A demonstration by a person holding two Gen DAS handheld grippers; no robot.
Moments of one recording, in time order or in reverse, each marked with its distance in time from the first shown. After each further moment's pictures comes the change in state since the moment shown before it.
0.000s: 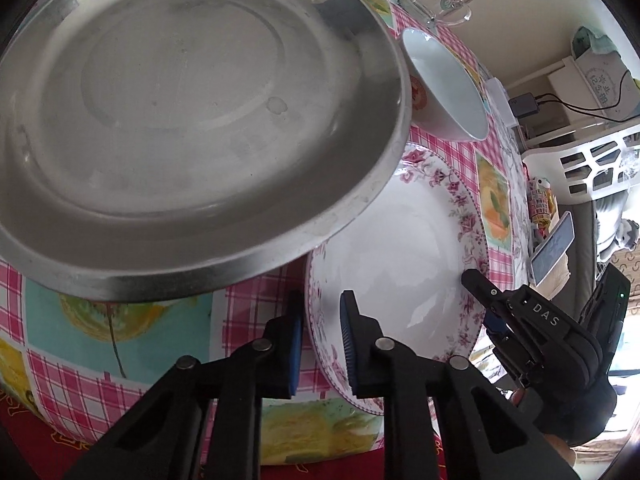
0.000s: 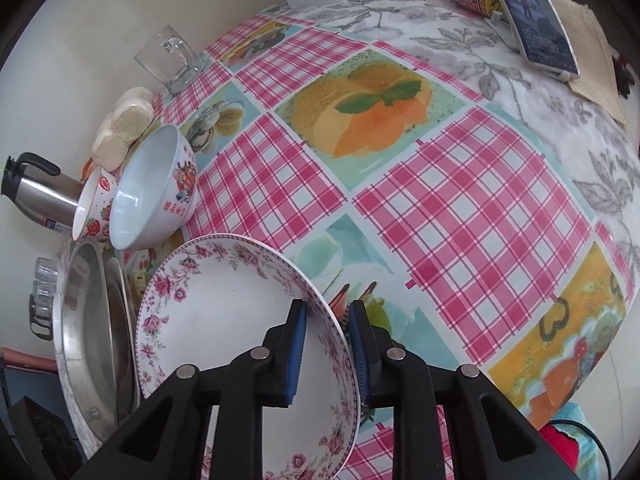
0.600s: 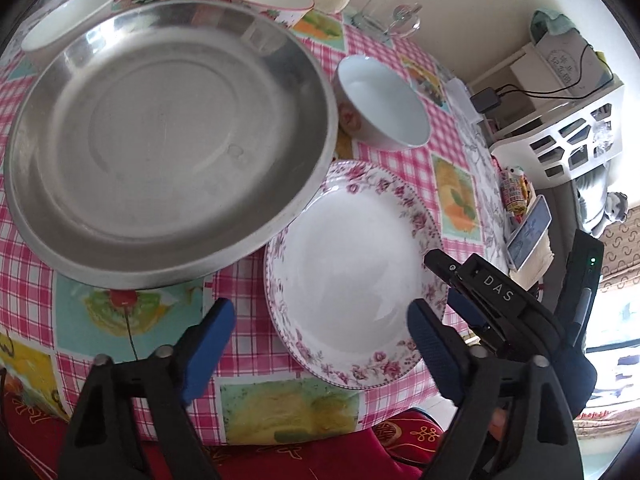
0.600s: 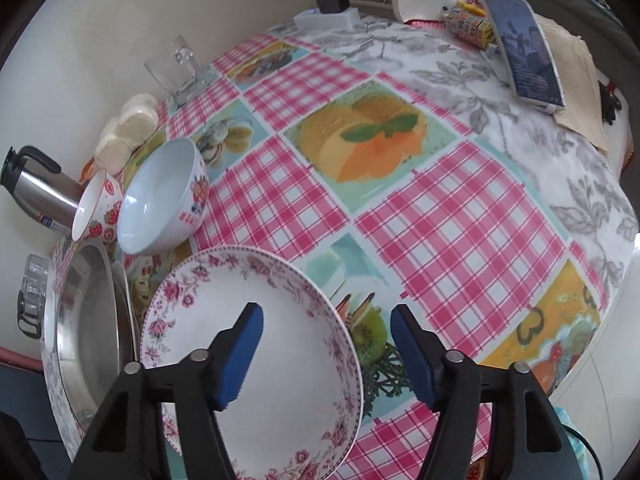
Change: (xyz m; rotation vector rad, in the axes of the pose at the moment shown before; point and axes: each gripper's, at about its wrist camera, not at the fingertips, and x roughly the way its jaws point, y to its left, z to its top) left arm -0.035 -0.026 -0.006 0.102 -0.047 -0.019; right arm -0.015 0.019 -0.002 -0.057 -0.045 -0.076
